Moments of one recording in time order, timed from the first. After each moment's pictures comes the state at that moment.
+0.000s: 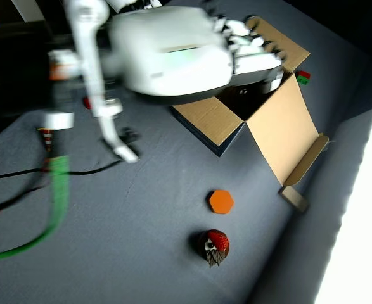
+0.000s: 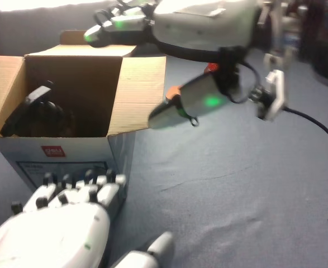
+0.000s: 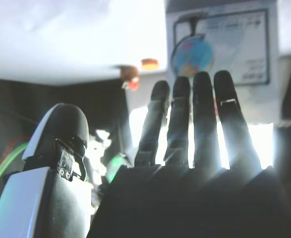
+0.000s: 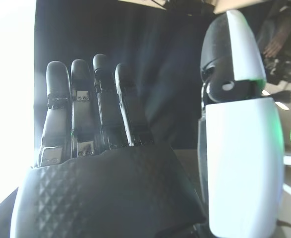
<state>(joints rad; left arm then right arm) 0.68 -0.99 0.10 -1.44 -1.57 2.01 -0.04 -1.10 0.98 -0.74 0.16 -0.36</state>
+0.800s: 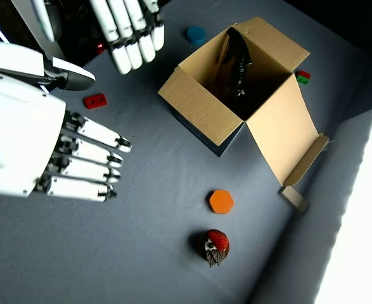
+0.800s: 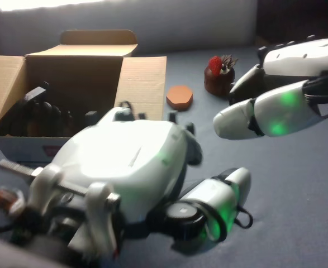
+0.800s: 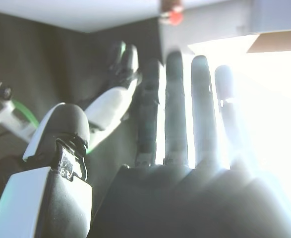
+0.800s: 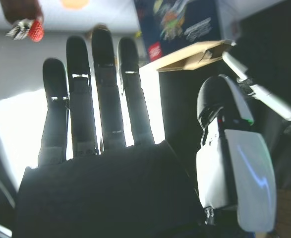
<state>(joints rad) 0.36 -1.03 0.22 -1.51 -1.29 2.21 0.07 -0.83 0.68 -0.55 -0.53 -0.09</state>
